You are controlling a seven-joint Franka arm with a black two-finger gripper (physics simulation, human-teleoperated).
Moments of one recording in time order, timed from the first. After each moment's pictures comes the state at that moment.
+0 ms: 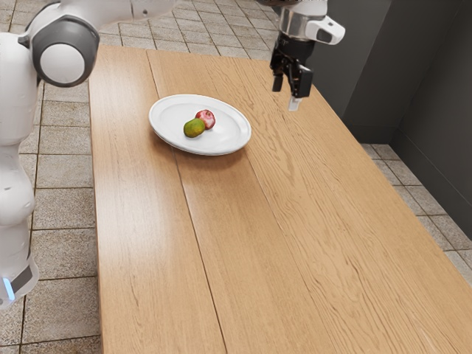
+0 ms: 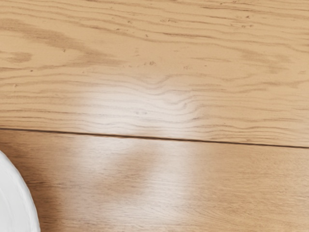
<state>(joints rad) 0.36 0.19 -0.38 -1.18 0.02 1.42 -0.07</state>
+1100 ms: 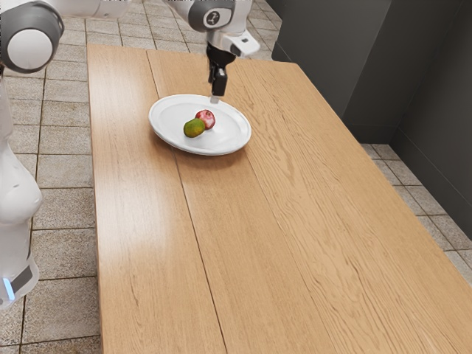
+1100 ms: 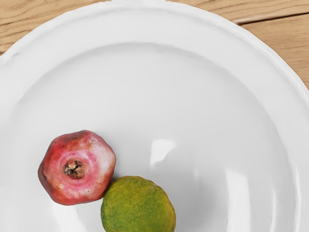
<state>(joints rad) 0.52 -0.08 -0.13 -1.83 0.11 1.84 0.55</state>
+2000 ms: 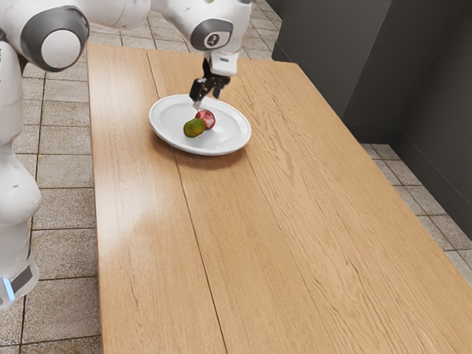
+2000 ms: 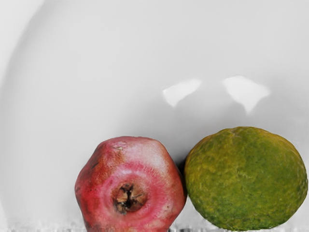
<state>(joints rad) 0.52 0.05 -0.05 -1.82 0.17 1.93 1.31</state>
